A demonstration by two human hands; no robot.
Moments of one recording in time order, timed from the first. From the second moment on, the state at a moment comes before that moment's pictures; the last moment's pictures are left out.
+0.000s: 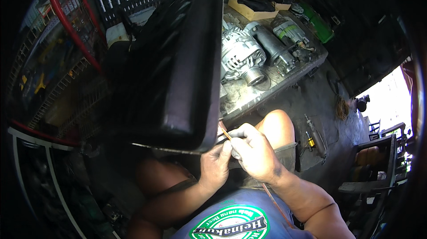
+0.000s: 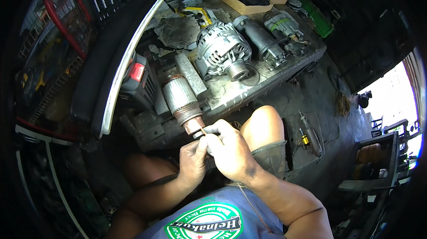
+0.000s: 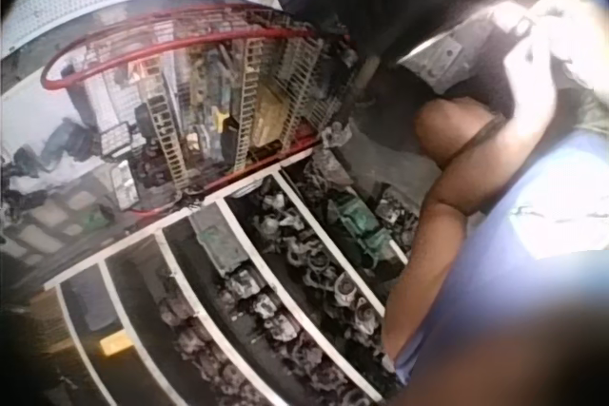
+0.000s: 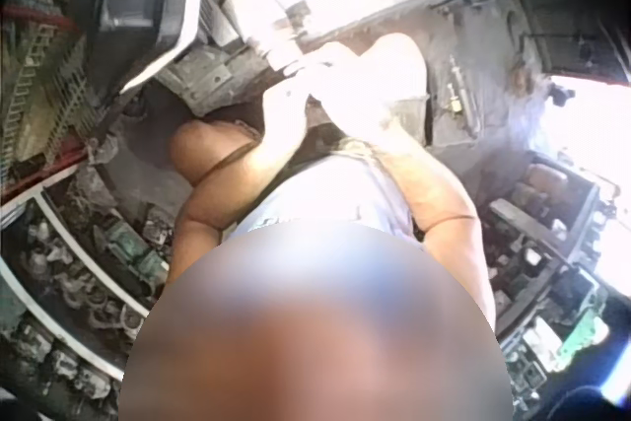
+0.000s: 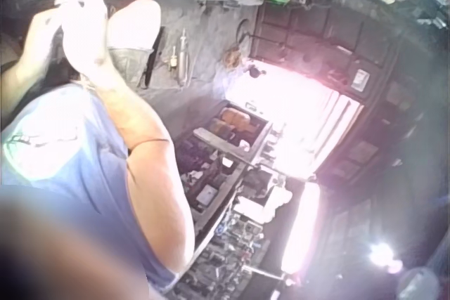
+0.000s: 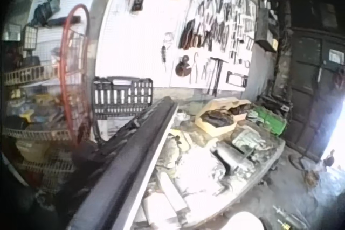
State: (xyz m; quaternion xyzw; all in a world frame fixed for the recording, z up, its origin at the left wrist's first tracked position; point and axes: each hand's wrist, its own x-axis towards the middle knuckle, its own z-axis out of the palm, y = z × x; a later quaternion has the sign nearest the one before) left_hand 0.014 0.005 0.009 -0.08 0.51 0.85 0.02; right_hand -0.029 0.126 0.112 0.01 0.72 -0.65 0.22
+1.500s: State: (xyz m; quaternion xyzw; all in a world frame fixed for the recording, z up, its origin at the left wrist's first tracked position) left_hand 0.026 -0.009 0.023 0.15 0.86 0.43 -0.23; right_hand -0.033 0.128 0.099 -0.06 0.78 -0.61 0.16
